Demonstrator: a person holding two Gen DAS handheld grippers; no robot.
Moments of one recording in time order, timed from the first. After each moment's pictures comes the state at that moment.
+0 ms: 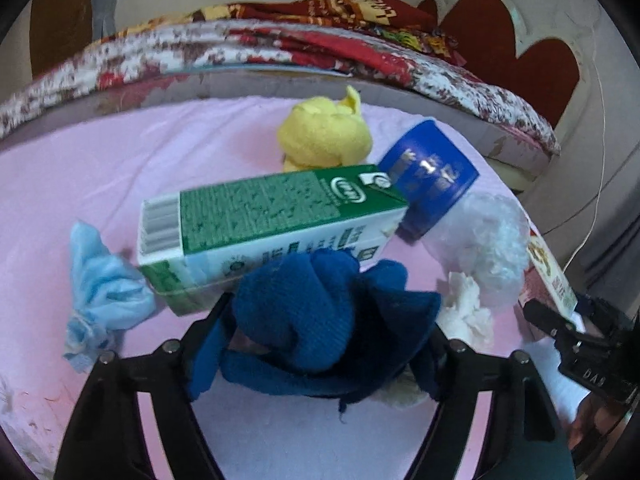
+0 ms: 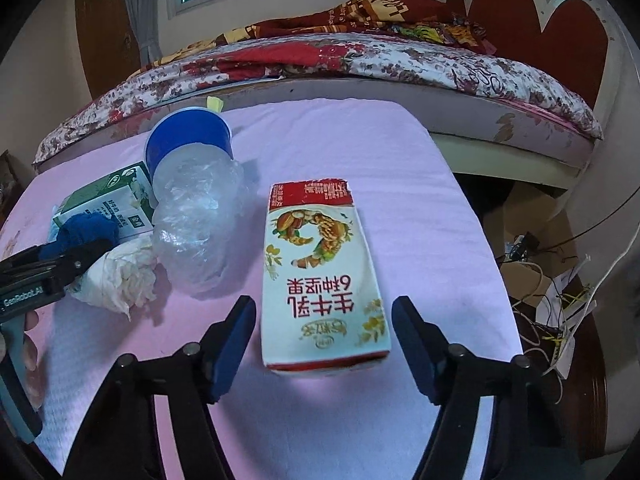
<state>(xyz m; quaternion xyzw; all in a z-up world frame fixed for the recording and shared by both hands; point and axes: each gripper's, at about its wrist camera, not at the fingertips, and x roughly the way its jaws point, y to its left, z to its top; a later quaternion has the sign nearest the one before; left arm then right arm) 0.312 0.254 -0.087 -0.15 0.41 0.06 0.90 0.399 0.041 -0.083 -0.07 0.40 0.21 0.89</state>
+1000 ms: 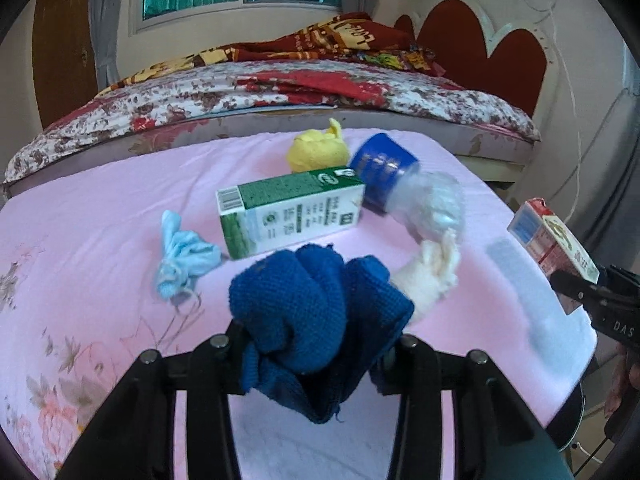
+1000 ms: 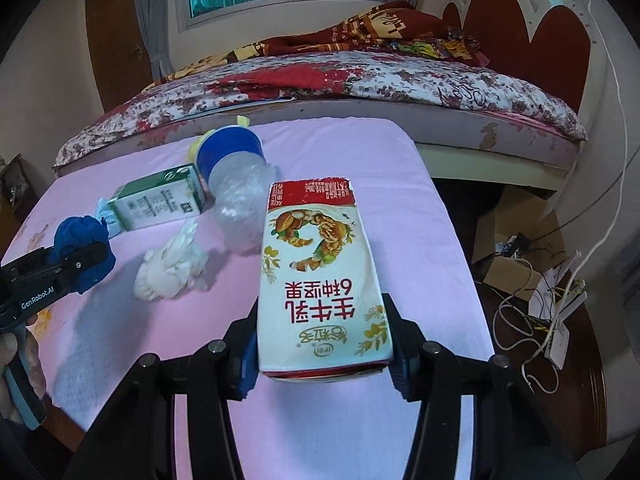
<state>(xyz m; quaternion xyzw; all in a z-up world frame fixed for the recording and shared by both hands) 0.221 0.226 -0.046 -0.07 0.36 0.07 0.93 0.313 -0.004 -0.042 -0.06 0.37 0.22 0.90</state>
